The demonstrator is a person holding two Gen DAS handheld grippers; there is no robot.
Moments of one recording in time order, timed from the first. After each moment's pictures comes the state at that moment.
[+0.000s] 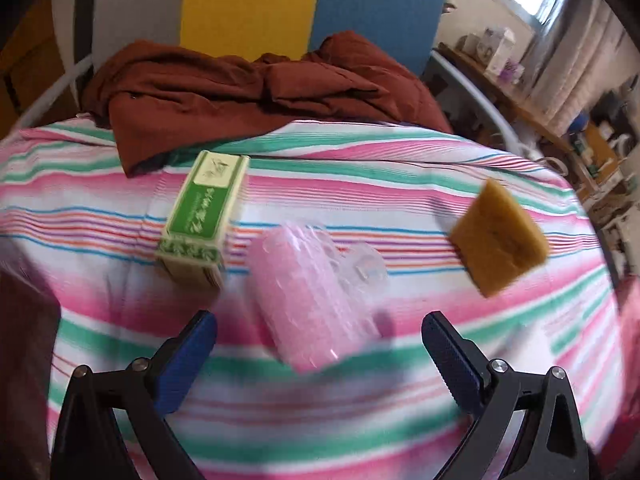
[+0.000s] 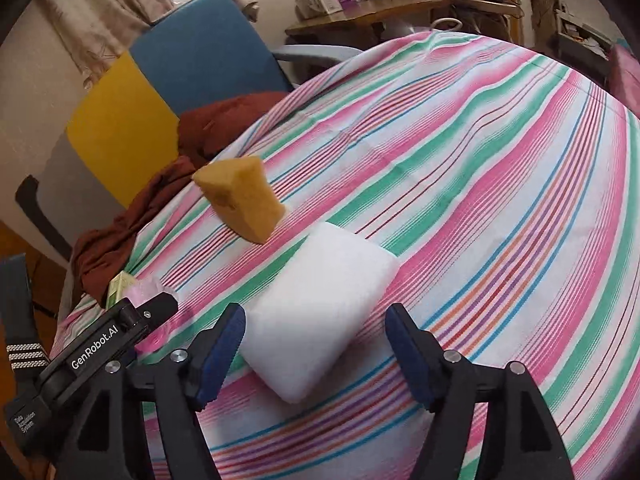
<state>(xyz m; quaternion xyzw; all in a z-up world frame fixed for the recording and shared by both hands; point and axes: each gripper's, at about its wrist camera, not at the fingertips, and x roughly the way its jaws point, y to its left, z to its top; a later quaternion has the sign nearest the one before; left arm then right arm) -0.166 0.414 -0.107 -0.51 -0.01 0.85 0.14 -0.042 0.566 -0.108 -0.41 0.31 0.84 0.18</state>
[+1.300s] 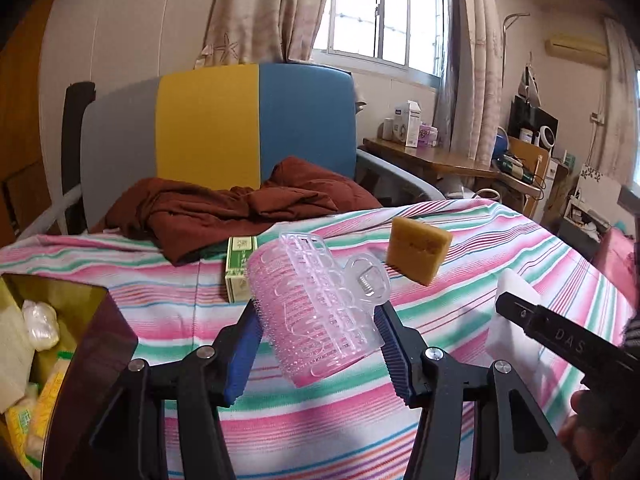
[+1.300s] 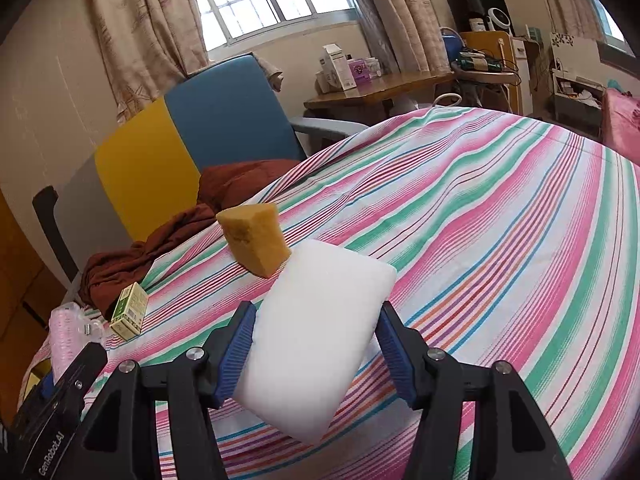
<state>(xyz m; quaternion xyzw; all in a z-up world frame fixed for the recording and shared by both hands) -0.057 0.357 -0.069 -0.27 0.03 0.93 0.25 0.001 0.543 -0.103 -0.27 0.25 0.91 0.19</state>
